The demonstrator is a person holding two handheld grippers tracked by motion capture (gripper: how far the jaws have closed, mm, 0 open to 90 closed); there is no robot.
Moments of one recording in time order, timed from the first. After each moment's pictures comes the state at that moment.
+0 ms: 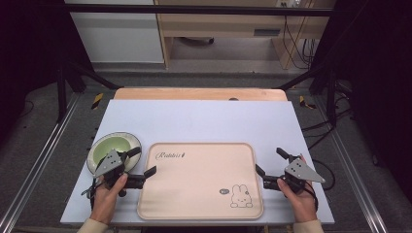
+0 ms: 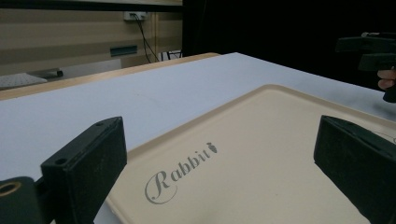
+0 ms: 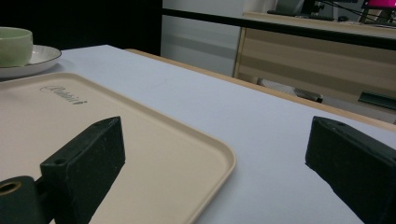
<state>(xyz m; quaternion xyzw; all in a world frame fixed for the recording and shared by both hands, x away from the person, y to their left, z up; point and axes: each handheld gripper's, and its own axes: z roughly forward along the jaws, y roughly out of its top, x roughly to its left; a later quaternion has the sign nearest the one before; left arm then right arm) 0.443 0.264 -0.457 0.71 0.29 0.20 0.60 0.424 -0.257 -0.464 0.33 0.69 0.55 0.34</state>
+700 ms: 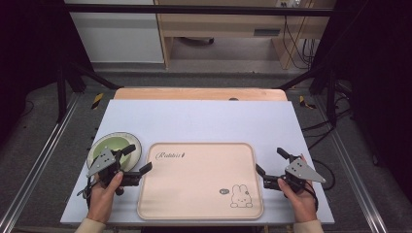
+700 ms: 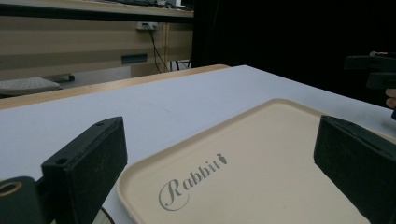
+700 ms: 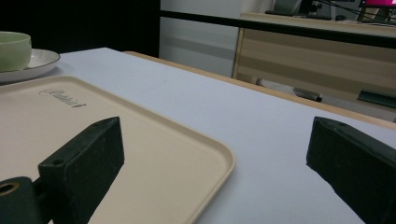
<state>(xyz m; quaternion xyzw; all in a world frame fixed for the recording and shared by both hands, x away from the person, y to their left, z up) 0.442 0.274 -0.448 0.69 0.31 0.21 0.62 0.424 -0.257 -0.464 0.34 0.68 0.56 0.33</state>
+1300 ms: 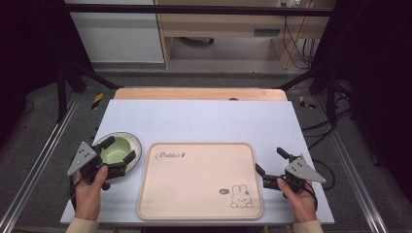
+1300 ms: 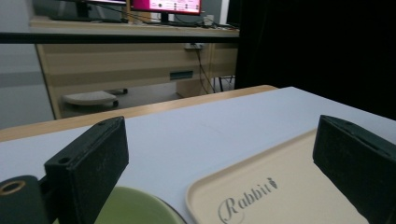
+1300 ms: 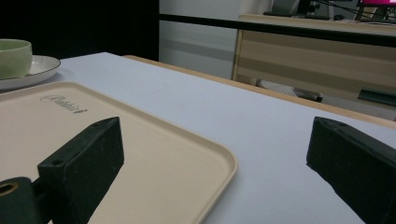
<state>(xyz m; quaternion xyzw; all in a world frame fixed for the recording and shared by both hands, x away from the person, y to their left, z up) 0.438 0.308 -0.417 0.65 0.37 0.30 0.59 0.424 -0.255 -0.463 0.34 0.67 0.56 0.33</state>
